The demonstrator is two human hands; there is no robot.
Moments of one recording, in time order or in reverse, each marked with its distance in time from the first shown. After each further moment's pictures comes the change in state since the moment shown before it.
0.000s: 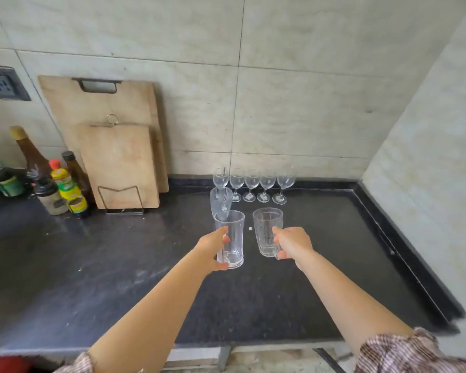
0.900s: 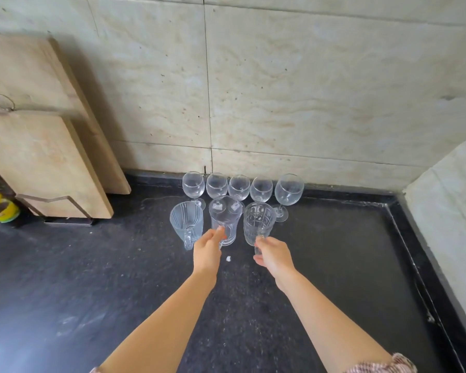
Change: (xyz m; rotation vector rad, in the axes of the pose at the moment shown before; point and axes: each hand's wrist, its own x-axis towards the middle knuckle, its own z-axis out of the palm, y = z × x) left_hand 0.198 0.025 0.109 -0.053 0.263 0.254; right_hand 0.212 -0.001 0.021 0.171 -0.288 0.095
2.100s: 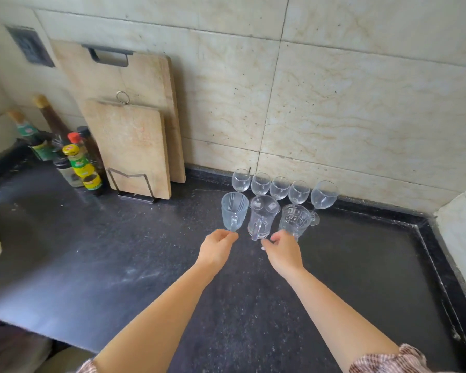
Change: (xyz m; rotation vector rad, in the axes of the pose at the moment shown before) left_hand -0.077 0.014 -0.102 0.317 0.006 0.130; right_hand -0.081 -0.005 0.053 -0.517 0.090 -0.387
